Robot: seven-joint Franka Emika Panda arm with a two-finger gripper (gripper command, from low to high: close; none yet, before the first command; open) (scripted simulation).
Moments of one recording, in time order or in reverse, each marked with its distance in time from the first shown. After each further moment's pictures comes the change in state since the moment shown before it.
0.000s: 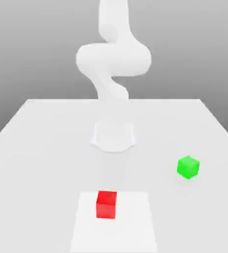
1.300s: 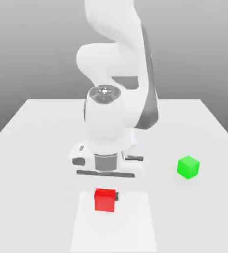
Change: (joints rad) arm -0.040 0.760 -0.004 -0.437 0.003 0.479 0.033
